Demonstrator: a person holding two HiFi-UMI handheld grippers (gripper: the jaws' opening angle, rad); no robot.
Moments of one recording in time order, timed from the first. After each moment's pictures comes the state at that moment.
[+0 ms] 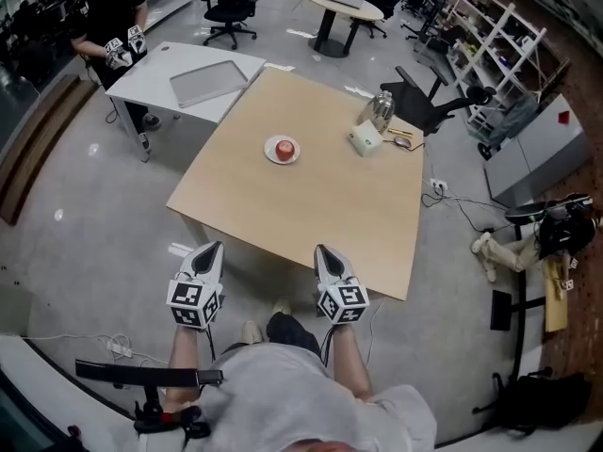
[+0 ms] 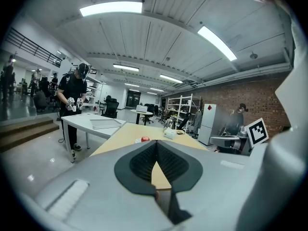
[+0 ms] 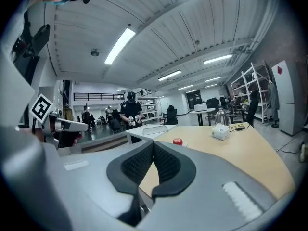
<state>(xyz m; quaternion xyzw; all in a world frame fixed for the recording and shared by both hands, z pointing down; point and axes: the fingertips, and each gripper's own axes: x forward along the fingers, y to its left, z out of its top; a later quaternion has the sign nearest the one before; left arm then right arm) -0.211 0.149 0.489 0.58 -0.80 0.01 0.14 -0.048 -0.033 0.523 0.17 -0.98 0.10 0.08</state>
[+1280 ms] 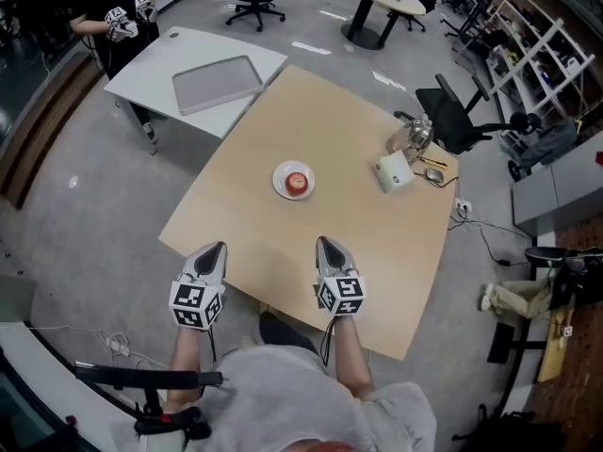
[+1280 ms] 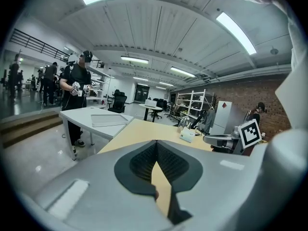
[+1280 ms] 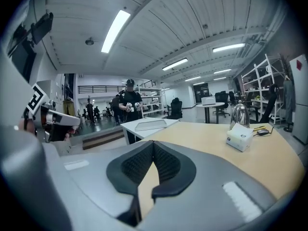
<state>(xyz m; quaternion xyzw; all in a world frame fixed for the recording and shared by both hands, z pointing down) -0.346 0.010 0.523 0.53 -0.83 0.01 0.19 -0.219 -0.197 0.566 0.13 -0.98 0.09 0.13</state>
